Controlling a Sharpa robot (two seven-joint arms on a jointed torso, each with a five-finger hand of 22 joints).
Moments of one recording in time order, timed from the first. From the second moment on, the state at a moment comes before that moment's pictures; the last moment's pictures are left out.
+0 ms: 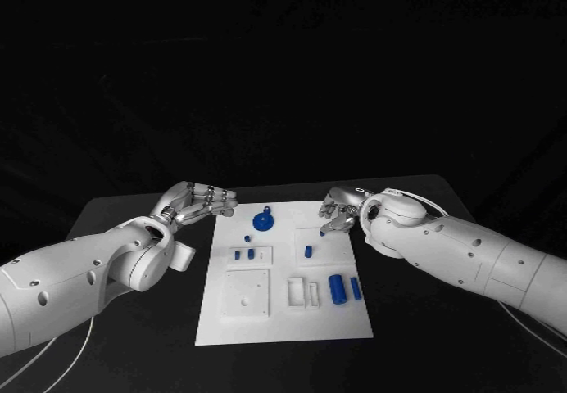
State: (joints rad) left arm 1.25 -0.74 -0.10 1.29 -0.37 -0.28 0.40; left_hand 1.36 0.07 0.08 -0.12 0.08 1.01 0.15 0.07 0.07 1.03 0.15 0.06 0.06 1.16 0.12 0.07 0.08 0.07 1.01 0.11 0.07 0.24; right arm 1.05 -0.67 0.25 1.21 -1.65 -0.10 -0.20; right_hand 1.33 -0.16 0.33 -0.08 0.13 1.03 0.14 0.06 0.06 1.10 0.10 0.06 0.06 1.47 -0.02 0.58 0.54 0.15 1.45 -0.03 0.43 0.26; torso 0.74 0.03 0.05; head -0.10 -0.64
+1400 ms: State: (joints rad) left arm 1.25 -0.75 -0.10 1.28 -0.28 -0.29 0.39; left_hand 1.35 0.08 0.05 -0.10 0.08 1.01 0.15 0.06 0.06 1.03 0.15 0.06 0.06 1.18 0.11 0.07 0.09 0.07 1.07 0.10 0.08 0.10; right arm 1.03 -0.61 0.21 1.16 -1.75 -0.11 -0.25; right_hand 1.27 -0.15 0.57 -0.16 0.21 1.15 0.11 0.06 0.06 1.25 0.06 0.06 0.06 1.46 -0.04 0.70 0.59 0.12 1.40 -0.07 0.56 0.45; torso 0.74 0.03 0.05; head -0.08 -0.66
